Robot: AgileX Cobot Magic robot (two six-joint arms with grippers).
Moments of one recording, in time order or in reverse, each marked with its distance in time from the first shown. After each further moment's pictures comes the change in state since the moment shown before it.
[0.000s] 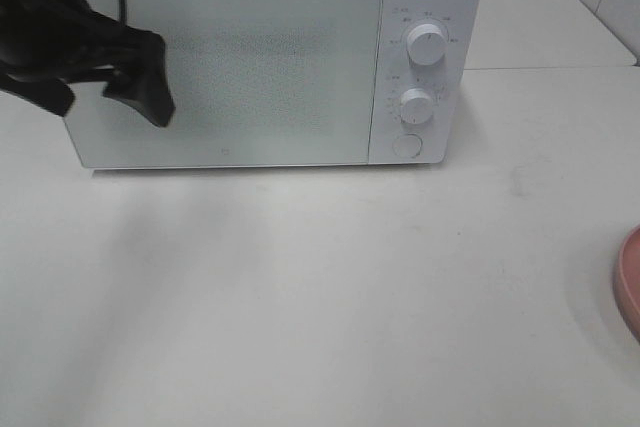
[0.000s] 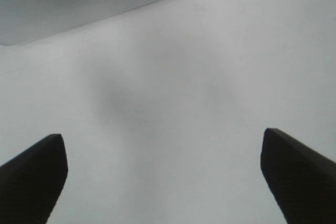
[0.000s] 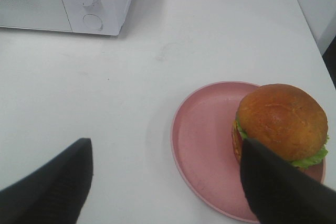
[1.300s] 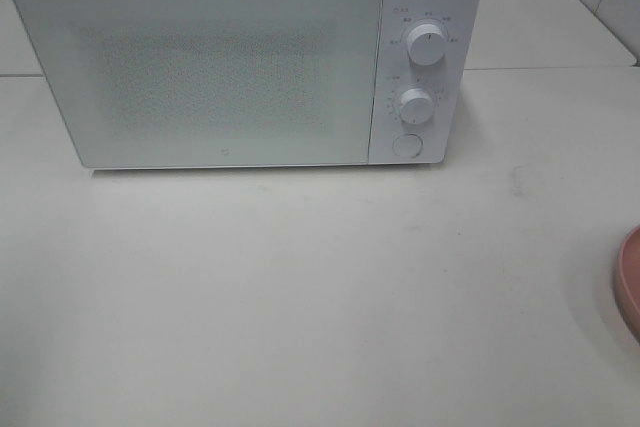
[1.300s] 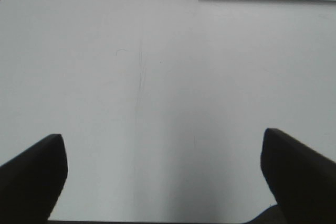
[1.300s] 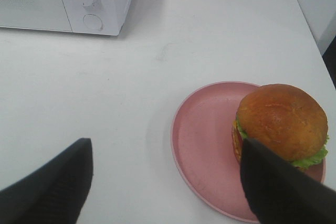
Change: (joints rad) left arm 0.387 -1.163 0.658 0.113 0.099 0.000; right arm 0.000 0.000 0.000 0.000 0.000 0.000
